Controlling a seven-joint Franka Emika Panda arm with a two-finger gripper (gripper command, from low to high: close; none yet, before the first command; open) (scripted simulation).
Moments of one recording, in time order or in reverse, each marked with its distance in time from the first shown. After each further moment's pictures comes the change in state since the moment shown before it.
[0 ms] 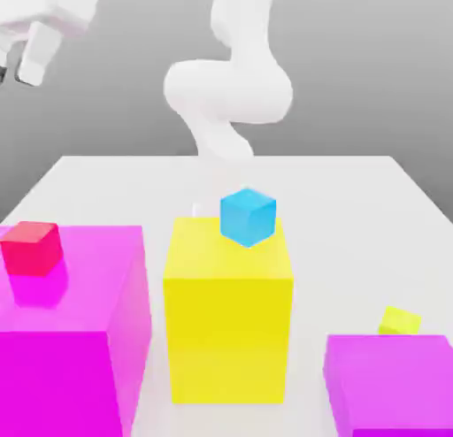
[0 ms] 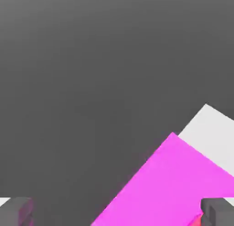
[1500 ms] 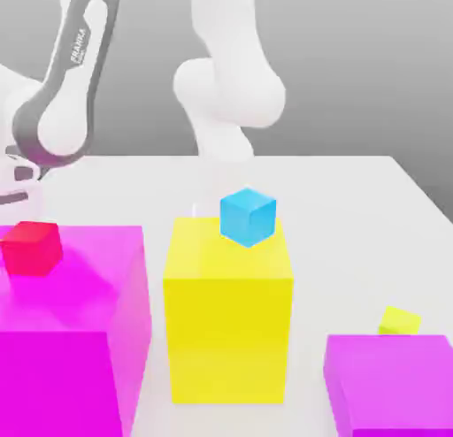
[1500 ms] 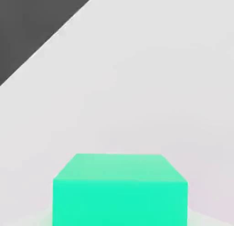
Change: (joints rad) arm -0.279 0.377 -0.079 -0.040 0.150 0.225 0.709
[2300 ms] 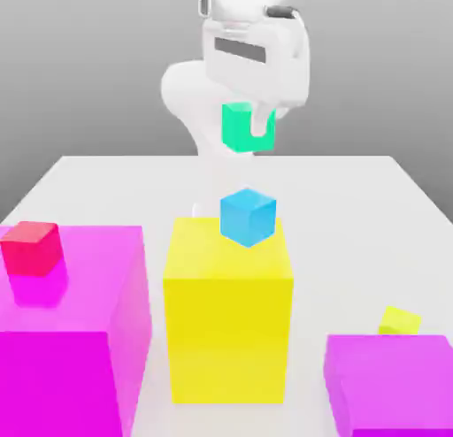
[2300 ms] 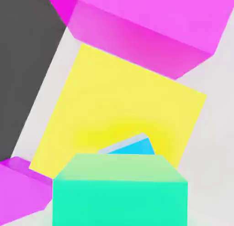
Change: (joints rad) arm 0.583 -0.671 0.314 -0.194 0.175 -0.718 -0.294
